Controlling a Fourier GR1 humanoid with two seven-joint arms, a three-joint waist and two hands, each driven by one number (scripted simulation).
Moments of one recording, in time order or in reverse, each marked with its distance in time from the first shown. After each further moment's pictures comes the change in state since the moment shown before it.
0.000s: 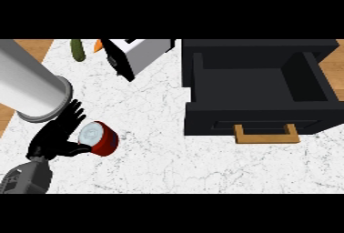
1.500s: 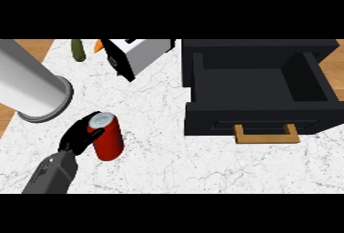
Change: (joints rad) left arm -0.185 -0.070 0.031 0.412 0.038 -0.135 -0.143; right arm 0.001 0.022 -0.061 -0.022 -0.070 0.061 0.066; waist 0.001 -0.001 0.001
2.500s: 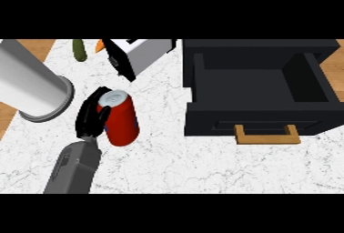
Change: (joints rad) left arm 0.032 -0.190 -0.055 -0.446 0.022 0.355 -0.110; right arm 0.067 0.025 0.038 -0.056 -0.009 -0.044 -0.020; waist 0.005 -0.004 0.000
